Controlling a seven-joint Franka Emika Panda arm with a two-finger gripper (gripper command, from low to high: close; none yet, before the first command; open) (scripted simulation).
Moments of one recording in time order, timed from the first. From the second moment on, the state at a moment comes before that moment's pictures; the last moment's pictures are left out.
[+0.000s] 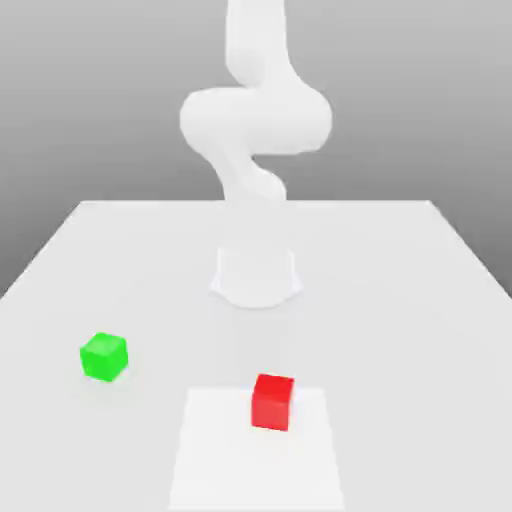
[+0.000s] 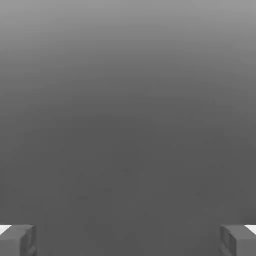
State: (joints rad) arm 0.04 -0.73 -0.04 -2.35 0.00 2.34 0.69
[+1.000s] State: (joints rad) arm 0.36 0.05 -0.28 -2.84 0.06 2.90 -0.55
